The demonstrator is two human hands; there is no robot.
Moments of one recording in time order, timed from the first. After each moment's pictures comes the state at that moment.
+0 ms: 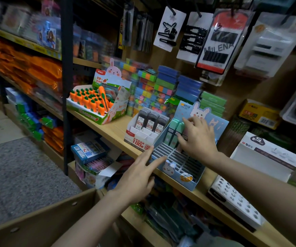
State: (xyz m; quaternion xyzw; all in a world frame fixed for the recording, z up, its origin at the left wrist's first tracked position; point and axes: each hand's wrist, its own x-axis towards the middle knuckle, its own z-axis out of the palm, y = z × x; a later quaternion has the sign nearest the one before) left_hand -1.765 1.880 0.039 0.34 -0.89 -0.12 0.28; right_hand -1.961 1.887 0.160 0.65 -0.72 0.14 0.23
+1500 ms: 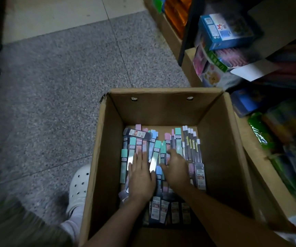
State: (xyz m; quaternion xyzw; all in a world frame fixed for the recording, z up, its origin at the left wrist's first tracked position) left_hand -1.605 2.027 -0.280 0.83 -0.49 -0.27 0.11; right_hand -1.702 1.956 -0.269 0.67 -0.65 0.04 -0.37
